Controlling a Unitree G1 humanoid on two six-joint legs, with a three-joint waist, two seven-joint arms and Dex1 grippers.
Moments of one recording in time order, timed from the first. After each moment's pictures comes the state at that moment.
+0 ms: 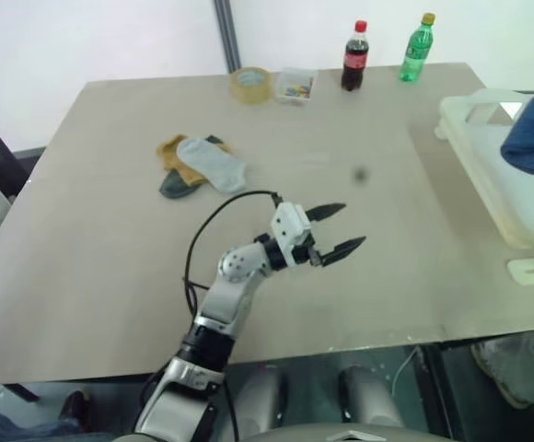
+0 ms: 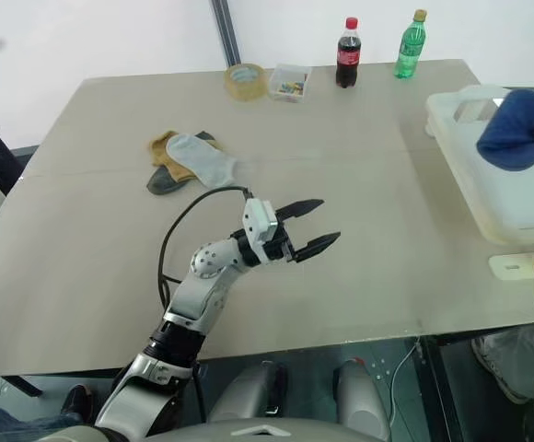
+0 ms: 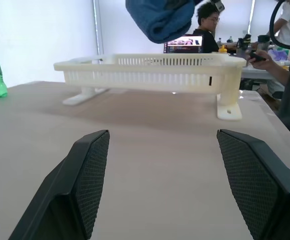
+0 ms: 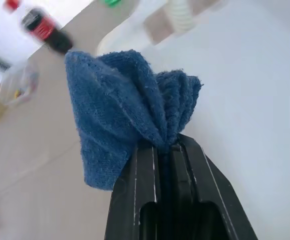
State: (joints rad) left arm -0.42 0.12 -0.23 0.09 -0.26 -0.07 -0.83; right arm -1.05 -0.94 -0.79 0.50 0.92 1.52 -0.34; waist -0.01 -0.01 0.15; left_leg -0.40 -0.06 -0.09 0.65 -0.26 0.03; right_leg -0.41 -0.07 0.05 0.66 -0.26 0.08
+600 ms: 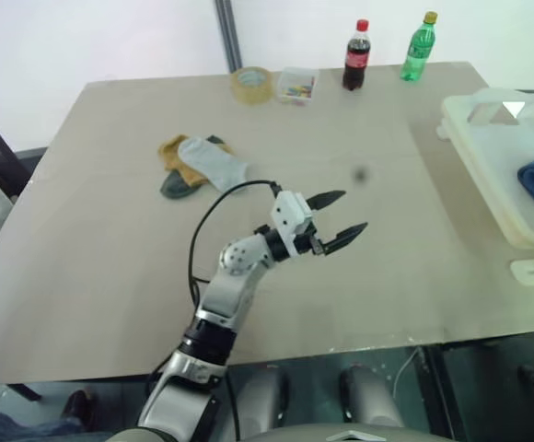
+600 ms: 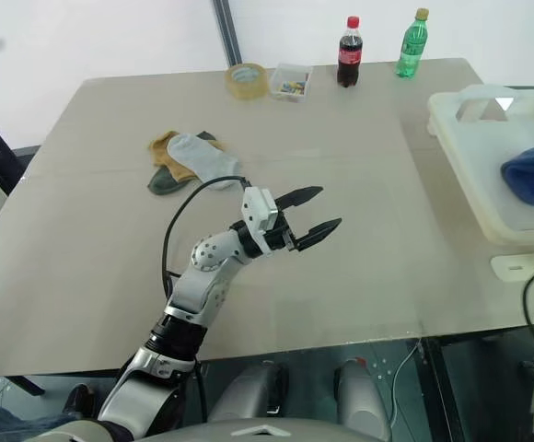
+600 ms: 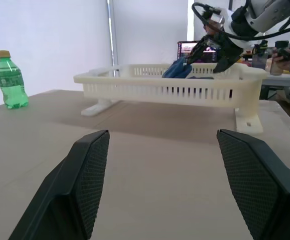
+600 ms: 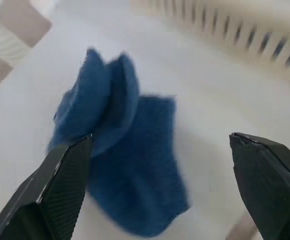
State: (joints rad) left arm -0.42 0.14 -0.23 0.07 -0.26 -0.05 -0.80; right arm -0.84 -0.92 -0.61 0.49 0.62 1.12 -0.23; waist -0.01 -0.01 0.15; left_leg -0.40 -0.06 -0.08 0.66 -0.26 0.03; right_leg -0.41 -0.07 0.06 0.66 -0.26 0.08
